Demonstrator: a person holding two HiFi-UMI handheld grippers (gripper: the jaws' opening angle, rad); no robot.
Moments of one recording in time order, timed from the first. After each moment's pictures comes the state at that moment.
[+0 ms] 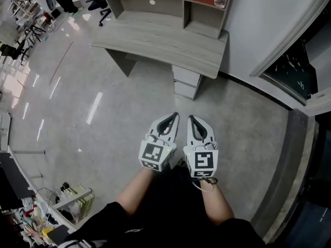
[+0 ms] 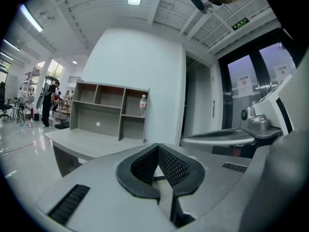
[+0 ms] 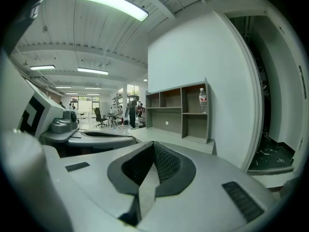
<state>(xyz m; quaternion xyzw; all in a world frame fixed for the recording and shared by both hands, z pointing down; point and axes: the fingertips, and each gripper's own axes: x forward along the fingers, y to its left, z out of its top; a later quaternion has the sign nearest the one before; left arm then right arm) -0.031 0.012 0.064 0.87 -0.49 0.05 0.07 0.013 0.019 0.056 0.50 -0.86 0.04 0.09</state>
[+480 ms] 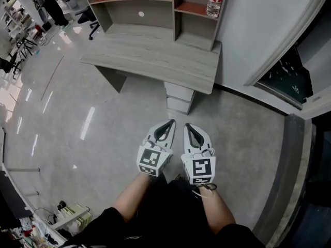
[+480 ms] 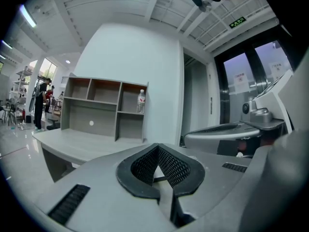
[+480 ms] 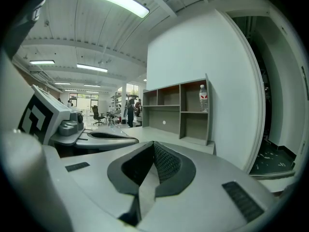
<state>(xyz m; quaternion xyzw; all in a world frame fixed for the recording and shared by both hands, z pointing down) -0.029 -0.059 0.104 0.88 -0.46 0.06 0.06 0.013 -0.043 0.090 0.51 -0.85 0.03 0.10</state>
